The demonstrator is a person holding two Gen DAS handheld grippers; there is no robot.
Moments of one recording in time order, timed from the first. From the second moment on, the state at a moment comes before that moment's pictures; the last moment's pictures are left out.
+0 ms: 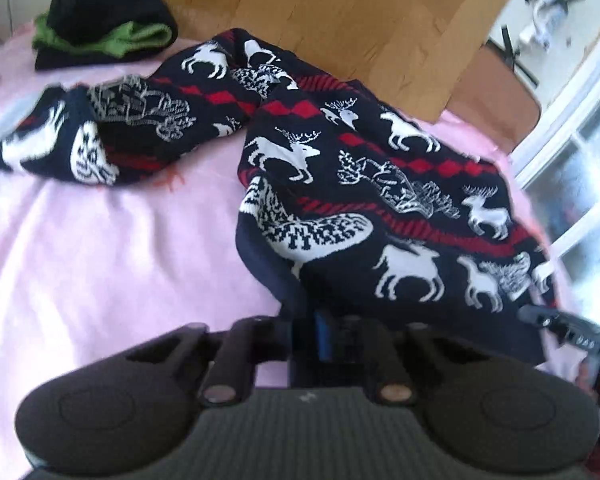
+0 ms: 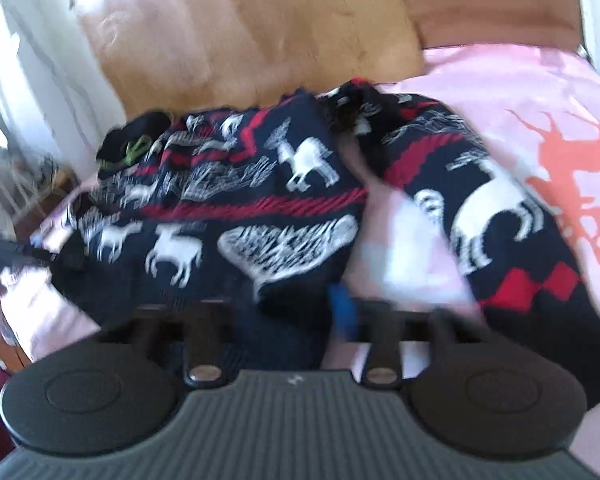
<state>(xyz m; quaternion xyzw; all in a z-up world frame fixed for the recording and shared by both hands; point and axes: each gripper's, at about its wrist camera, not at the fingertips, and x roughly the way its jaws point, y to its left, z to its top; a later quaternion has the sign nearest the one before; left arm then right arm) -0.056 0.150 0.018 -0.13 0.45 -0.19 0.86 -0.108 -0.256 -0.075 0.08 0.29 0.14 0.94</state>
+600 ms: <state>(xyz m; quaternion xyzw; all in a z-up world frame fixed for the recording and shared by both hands) -0.131 0.202 0.082 -0.07 0.41 -0.14 0.90 -0.125 -0.299 -0.044 0.13 0.31 0.15 0.93</state>
